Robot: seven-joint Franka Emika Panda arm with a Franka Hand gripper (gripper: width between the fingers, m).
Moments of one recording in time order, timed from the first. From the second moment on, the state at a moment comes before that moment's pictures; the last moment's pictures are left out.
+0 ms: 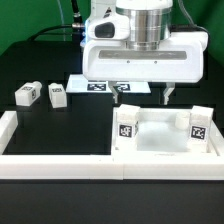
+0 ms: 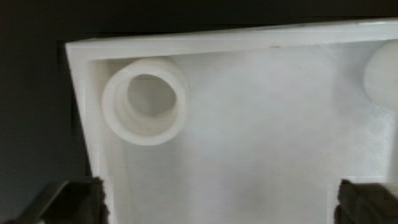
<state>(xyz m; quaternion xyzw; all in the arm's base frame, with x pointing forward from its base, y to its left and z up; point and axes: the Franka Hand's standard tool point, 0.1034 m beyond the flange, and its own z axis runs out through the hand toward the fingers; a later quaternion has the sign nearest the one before) 0.574 0.021 0.061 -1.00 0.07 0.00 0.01</state>
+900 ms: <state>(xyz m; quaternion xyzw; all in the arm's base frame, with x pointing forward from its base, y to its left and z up) 0.569 0.045 0.057 -1.00 0.09 0.00 0.02</state>
